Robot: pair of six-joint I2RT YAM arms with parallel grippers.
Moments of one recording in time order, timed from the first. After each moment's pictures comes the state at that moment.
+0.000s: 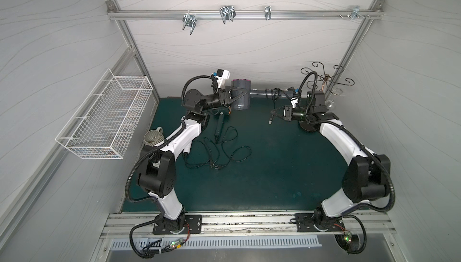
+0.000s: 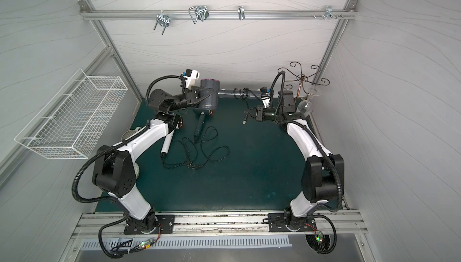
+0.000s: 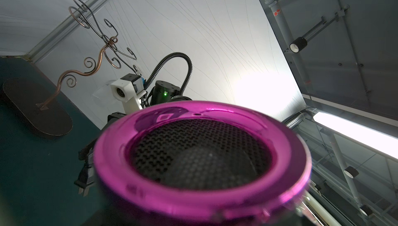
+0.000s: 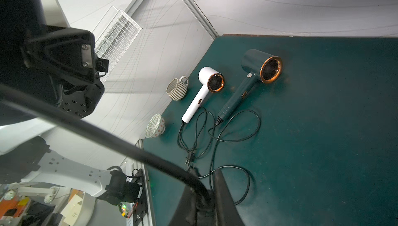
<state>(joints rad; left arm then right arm) -0.31 1.71 1.36 0.92 1.10 -1.47 0.17 1.58 1.29 -0.24 -1.02 0.23</state>
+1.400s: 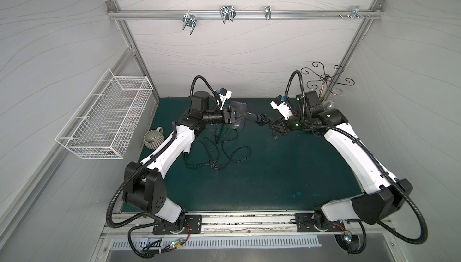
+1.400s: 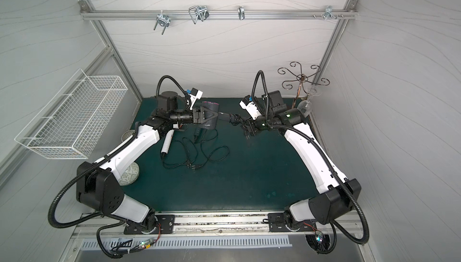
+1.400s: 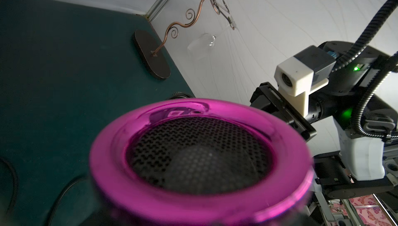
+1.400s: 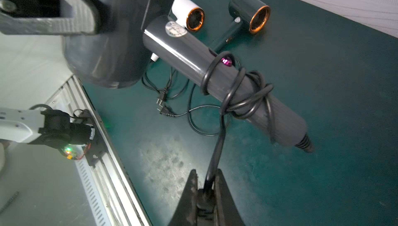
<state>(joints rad) -0.33 1.53 1.30 -0.21 0.91 -0.53 0.44 1.41 1.54 -0.97 -0.49 -0.18</state>
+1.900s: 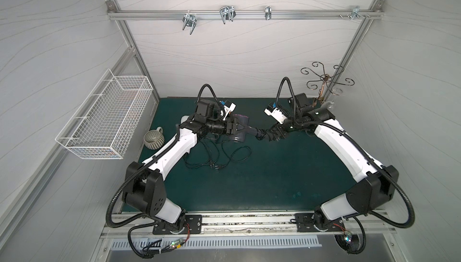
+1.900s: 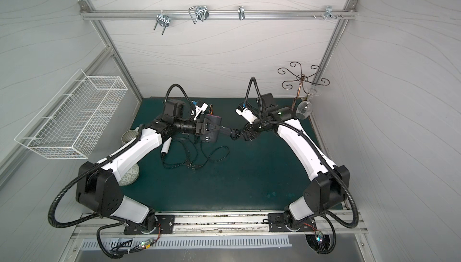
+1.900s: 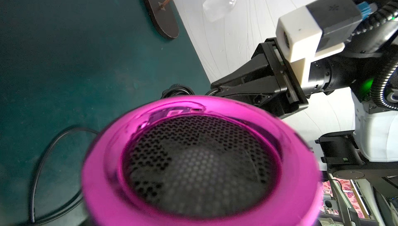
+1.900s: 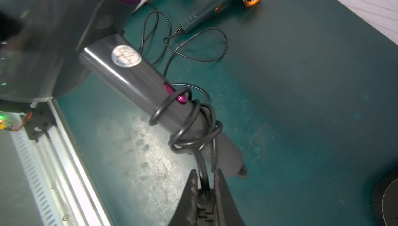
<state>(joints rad) -0.38 1.51 1.23 -0.37 0.92 -0.49 0.44 1.51 1.49 -0.95 -0.40 -0.39</state>
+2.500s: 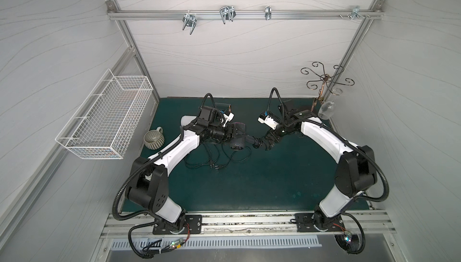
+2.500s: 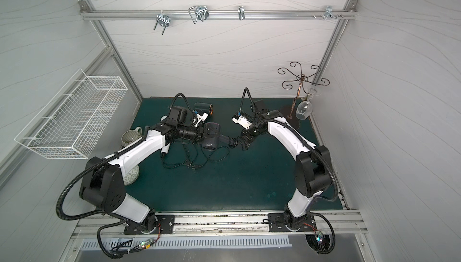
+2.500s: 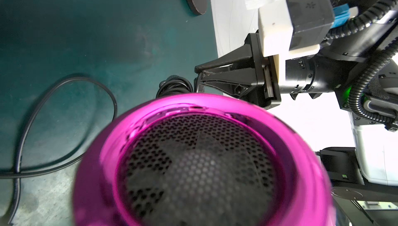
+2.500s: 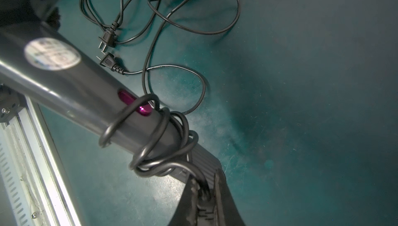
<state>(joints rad) -0.39 1.55 1.17 -0.42 0.90 -0.64 0.44 1.69 1.40 -0.85 -0.45 -0.47</state>
